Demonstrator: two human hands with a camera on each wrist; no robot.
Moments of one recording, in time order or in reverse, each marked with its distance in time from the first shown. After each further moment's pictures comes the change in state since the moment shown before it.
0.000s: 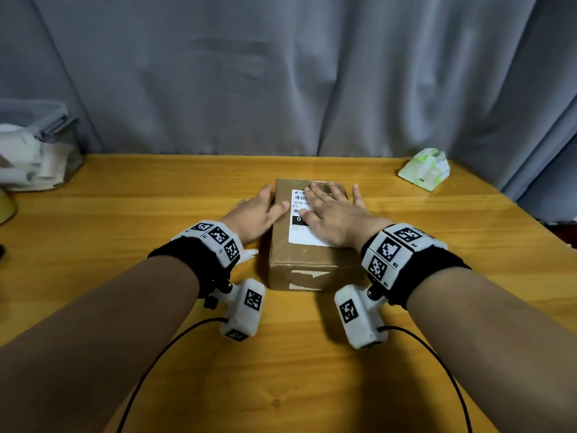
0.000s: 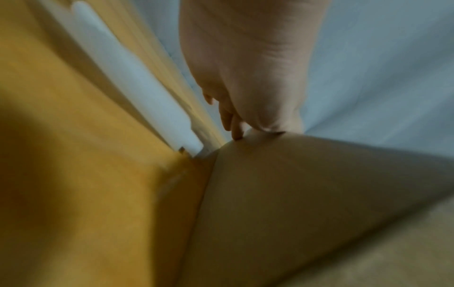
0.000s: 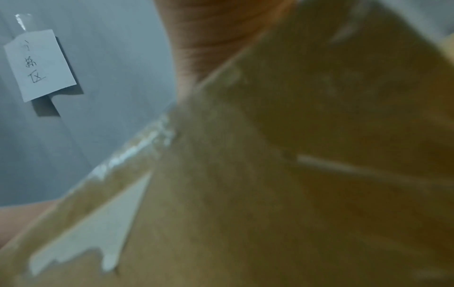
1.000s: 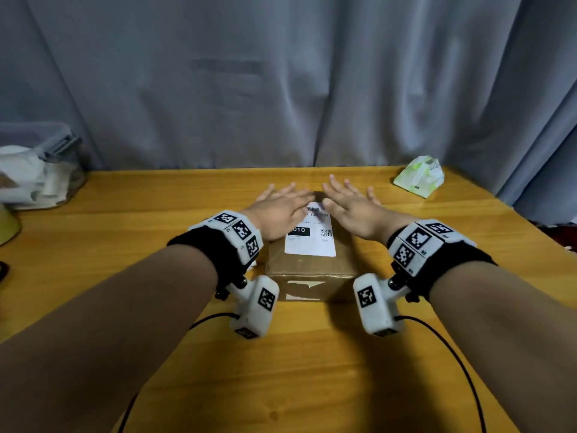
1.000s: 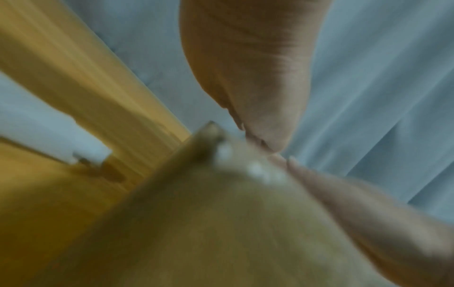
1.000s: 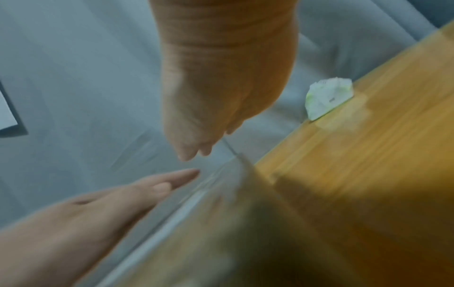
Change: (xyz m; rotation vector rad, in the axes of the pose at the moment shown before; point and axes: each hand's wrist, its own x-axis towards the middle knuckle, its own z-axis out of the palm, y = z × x) left_hand 0.008 0.045 -0.007 0.460 -0.048 0.217; right_hand 0.000 0.046 -0.015 0.209 0.098 -0.033
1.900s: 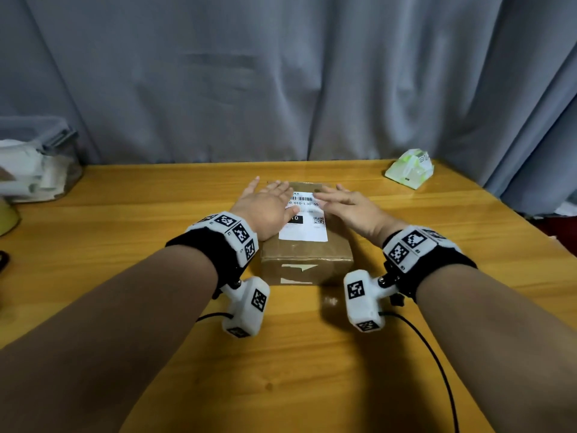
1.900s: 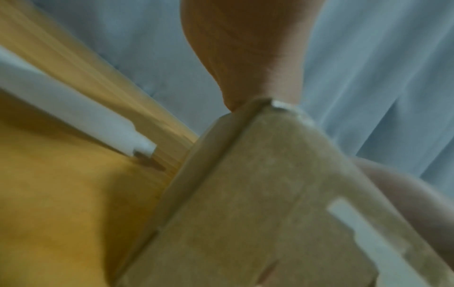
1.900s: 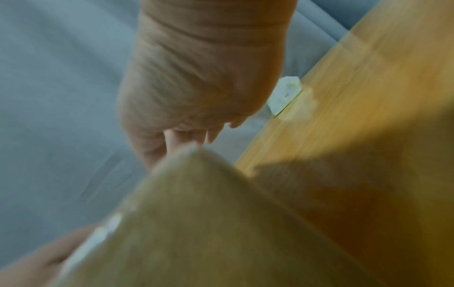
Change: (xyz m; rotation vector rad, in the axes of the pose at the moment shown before) left_hand -0.014 0.005 0.009 0.241 -0.019 -0.125; right_hand -0.024 0.000 0.015 0.572 0.125 -0.074
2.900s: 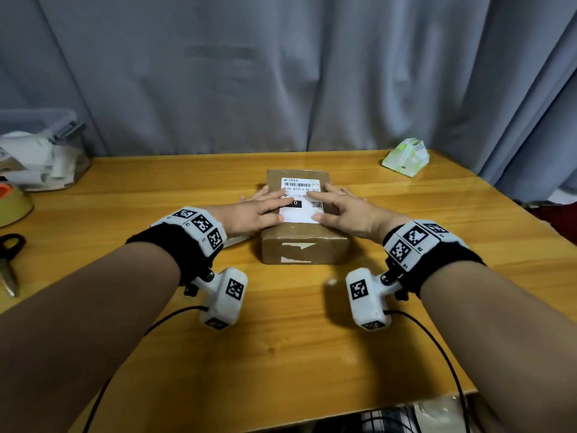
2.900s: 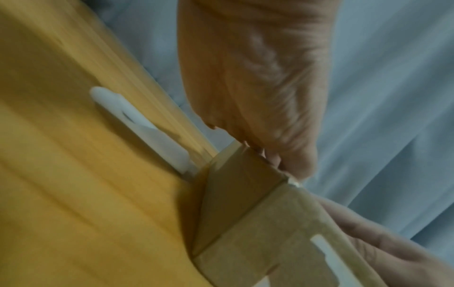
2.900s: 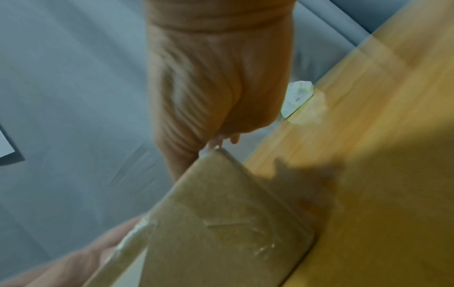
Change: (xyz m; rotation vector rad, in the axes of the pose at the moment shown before) left_hand -0.043 -0.020 0.010 -0.437 -0.193 0.129; right_hand -0.028 -0.003 0.008 -0.335 -0.166 0.095
